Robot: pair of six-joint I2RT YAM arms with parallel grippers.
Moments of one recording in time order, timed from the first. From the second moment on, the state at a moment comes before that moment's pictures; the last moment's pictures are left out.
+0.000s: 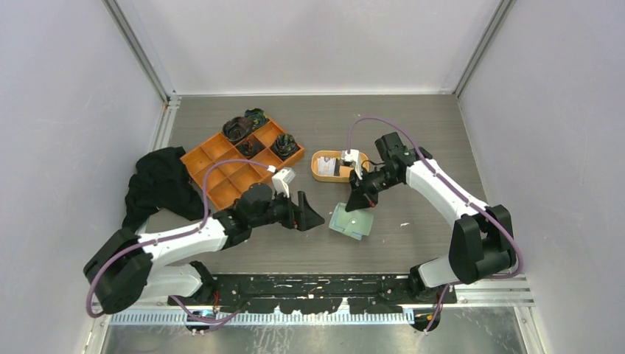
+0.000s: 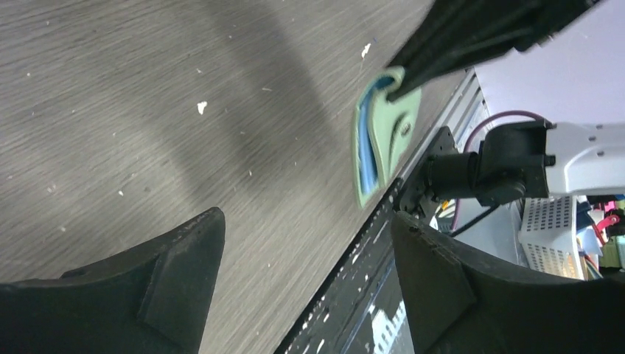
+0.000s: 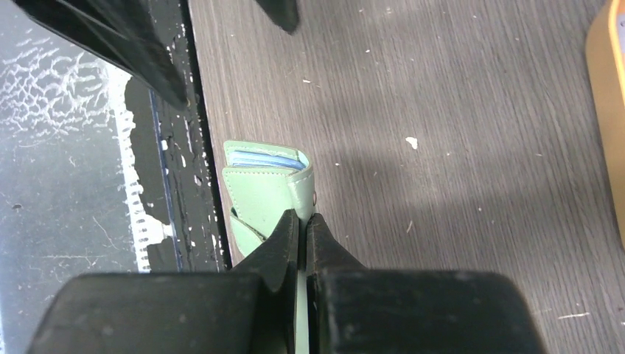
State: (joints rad) left arm -0.84 1.16 0.50 0.28 0.26 -0.71; right arm 0.32 1.44 1.05 -0.87 -0.91 -0.69
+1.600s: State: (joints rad) left arm -1.07 1.32 0.55 0.37 -0.11 -0.95; right arm 0.46 1.26 0.84 -0.77 -0.88 -1.00
